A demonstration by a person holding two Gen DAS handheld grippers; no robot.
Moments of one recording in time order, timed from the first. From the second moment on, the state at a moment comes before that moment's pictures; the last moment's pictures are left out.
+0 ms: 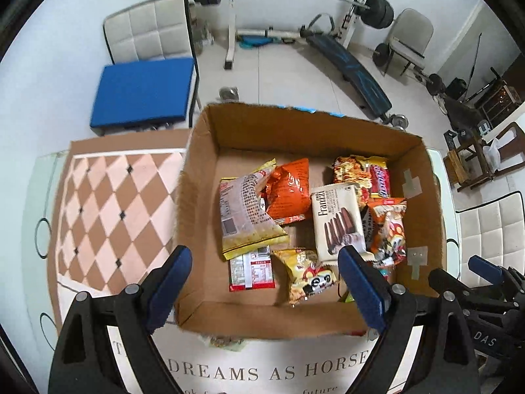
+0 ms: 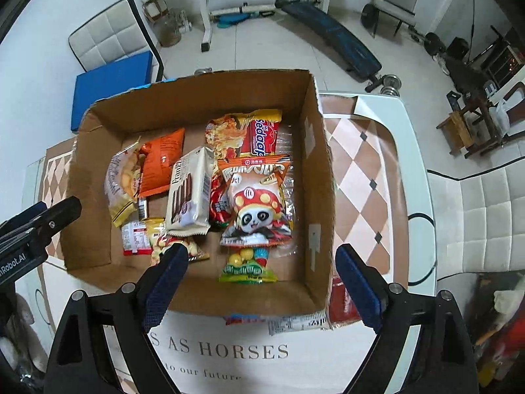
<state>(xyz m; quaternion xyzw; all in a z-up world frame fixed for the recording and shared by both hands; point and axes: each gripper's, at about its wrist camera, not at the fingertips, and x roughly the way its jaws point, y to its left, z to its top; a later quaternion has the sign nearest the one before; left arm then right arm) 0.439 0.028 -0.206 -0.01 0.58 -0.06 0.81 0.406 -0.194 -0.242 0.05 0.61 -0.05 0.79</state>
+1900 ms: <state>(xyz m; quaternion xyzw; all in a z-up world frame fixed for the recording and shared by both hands) 0.370 0.091 -0.394 -0.05 0.69 0.00 0.72 0.331 -0.183 -0.404 0.16 0.68 -0.04 0.72</state>
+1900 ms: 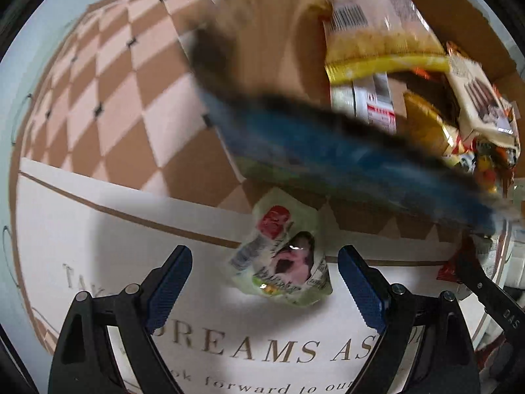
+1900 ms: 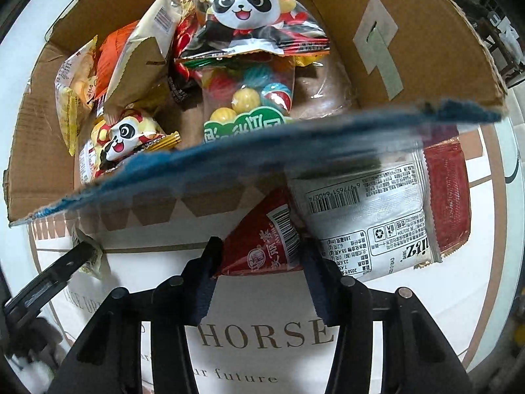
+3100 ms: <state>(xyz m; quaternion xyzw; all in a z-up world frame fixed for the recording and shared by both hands) 0.297 0.105 -0.349 -0.24 0.65 -0.03 0.72 0.261 -0.162 -0.406 0.16 0.72 0.04 0.67</state>
